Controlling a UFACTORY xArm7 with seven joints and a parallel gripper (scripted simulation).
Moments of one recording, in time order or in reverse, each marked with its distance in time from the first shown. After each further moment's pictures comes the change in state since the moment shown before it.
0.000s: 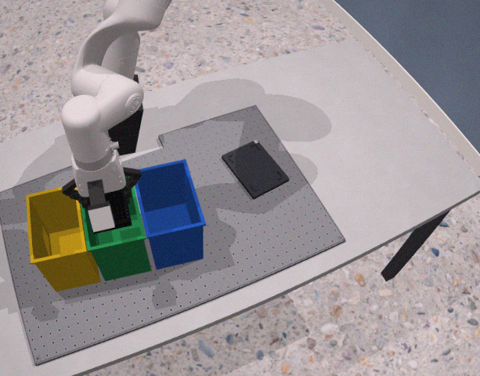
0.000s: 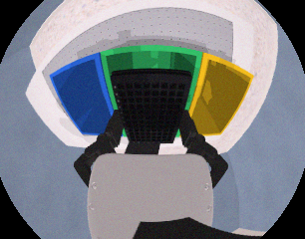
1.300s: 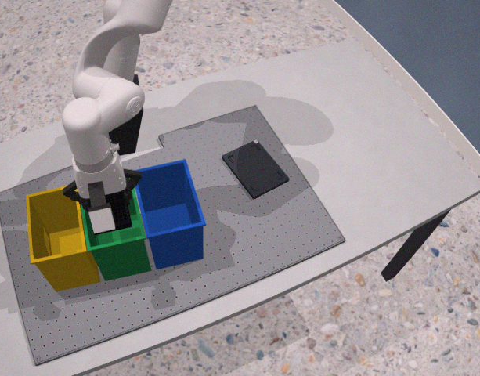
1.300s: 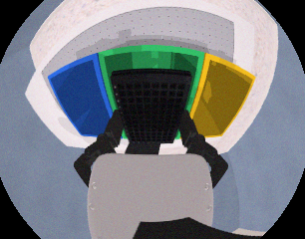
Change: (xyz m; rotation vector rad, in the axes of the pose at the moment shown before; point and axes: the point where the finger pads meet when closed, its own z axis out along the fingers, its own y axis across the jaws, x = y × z) arm 0.000 0.000 0.006 0.000 0.000 0.000
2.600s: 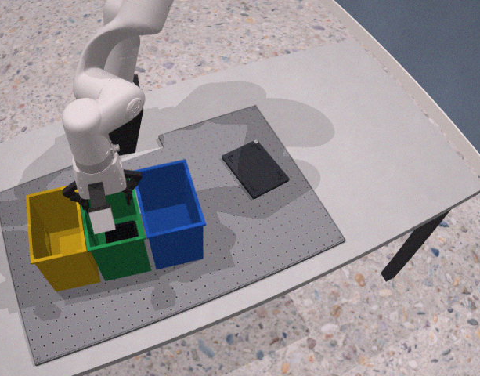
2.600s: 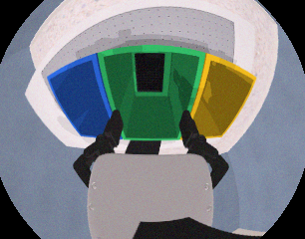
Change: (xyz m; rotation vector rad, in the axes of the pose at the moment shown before) arm 0.000 0.000 0.002 0.000 0.000 0.000
